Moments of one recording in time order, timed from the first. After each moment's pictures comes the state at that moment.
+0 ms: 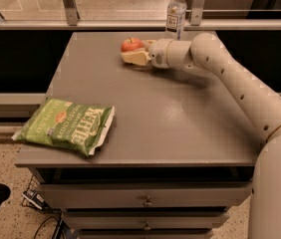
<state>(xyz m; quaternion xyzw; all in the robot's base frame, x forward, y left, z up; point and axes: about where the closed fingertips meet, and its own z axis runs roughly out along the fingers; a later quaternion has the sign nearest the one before) 0.806 -0.012 0.851 -0.36 0.68 0.30 0.56</state>
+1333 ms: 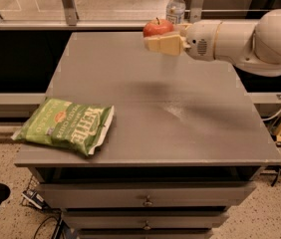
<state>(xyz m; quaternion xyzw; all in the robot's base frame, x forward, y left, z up) 0.654 -0.074 0.974 -0.34 0.68 0.32 0.56</state>
